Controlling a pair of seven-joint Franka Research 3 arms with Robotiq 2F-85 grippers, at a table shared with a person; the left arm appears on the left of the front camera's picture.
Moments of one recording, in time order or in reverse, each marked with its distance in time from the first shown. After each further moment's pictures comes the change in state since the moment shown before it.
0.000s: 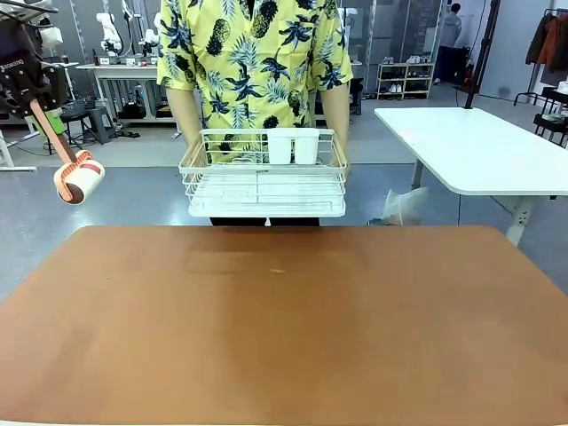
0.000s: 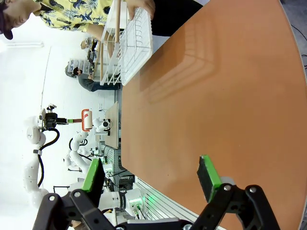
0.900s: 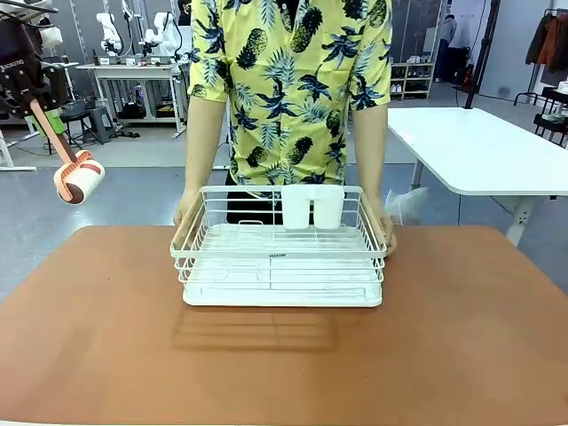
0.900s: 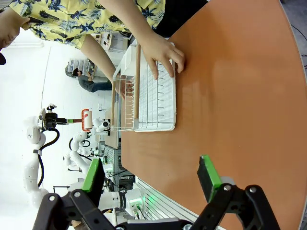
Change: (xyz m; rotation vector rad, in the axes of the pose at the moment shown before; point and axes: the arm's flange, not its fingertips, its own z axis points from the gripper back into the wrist) left arm 0.000 0.000 0.000 0.000 0.000 0.000; right arm 0.000 0.000 0.000 0.000 0.000 0.000
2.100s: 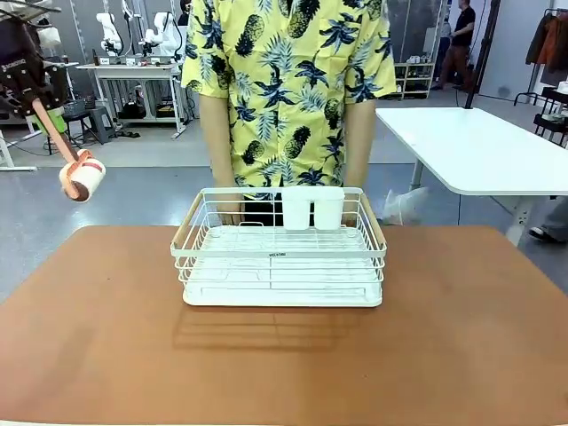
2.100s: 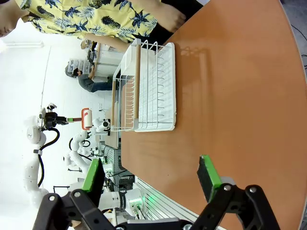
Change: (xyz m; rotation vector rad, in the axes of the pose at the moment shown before) left arm 0.005 -0.002 0.001 -0.017 -0.033 0.137; right arm 0.000 0.000 0.000 0.000 0.000 0.000
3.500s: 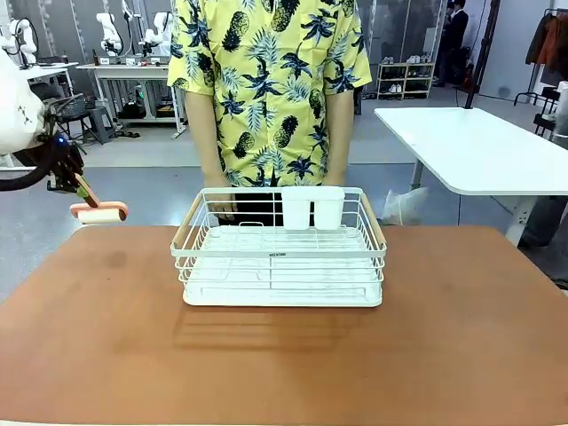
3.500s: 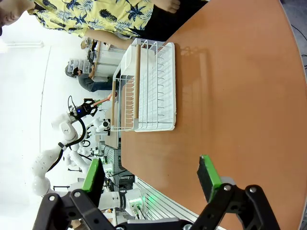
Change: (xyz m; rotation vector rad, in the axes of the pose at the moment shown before) left arm 0.055 0.069 -0.186 -0.213 -0.436 1.329; right arm 0.000 0.000 0.000 0.000 0.000 0.000
